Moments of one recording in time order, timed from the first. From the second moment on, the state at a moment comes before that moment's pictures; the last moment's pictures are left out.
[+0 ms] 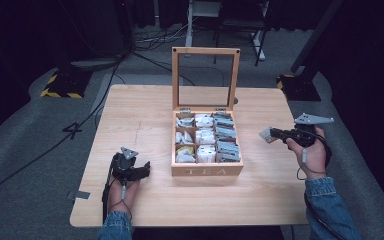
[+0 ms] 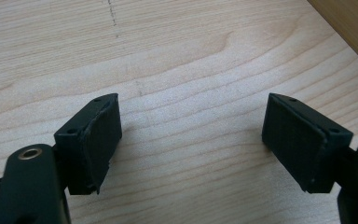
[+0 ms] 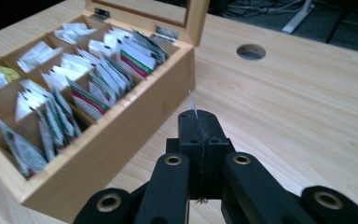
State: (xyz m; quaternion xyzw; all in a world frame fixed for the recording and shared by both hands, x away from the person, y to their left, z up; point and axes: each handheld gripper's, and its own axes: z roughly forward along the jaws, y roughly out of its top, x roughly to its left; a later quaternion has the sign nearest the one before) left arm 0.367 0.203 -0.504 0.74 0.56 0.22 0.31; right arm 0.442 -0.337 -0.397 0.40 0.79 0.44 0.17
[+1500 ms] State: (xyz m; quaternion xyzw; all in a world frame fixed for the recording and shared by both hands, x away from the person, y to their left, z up) left arm 0.367 0.202 -0.504 0.74 0.56 0.21 0.31; right arm 0.467 -0.367 -0.454 0.49 0.77 0.38 0.12
